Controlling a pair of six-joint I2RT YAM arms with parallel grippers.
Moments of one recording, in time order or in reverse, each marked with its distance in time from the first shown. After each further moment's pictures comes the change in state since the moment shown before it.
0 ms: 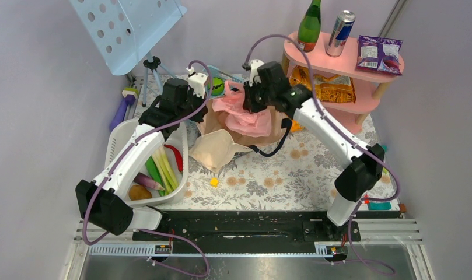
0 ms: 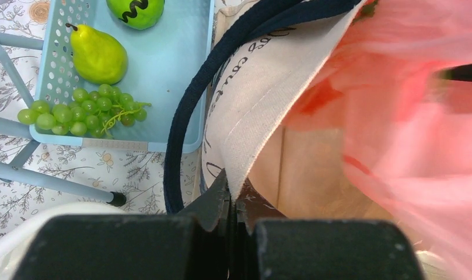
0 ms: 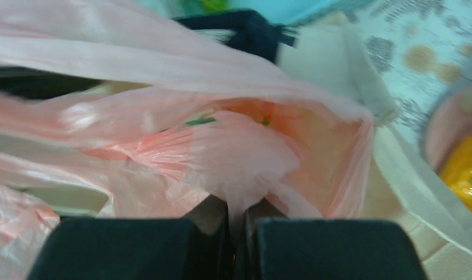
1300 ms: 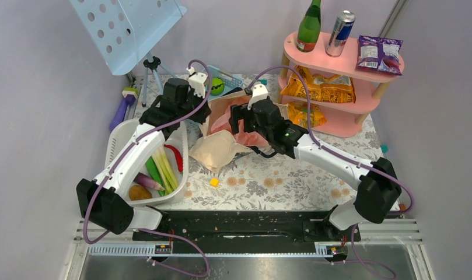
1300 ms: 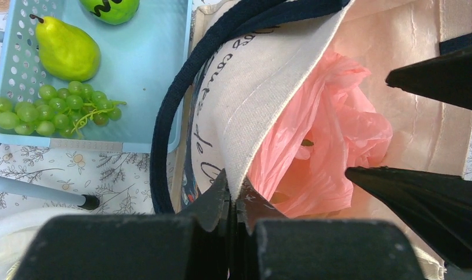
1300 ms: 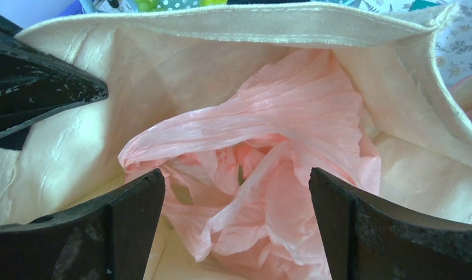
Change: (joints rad) left arm 0.001 0.009 0.000 0.002 0.060 -0.064; right arm 0.183 -0.224 -0.651 0.713 0.460 0.101
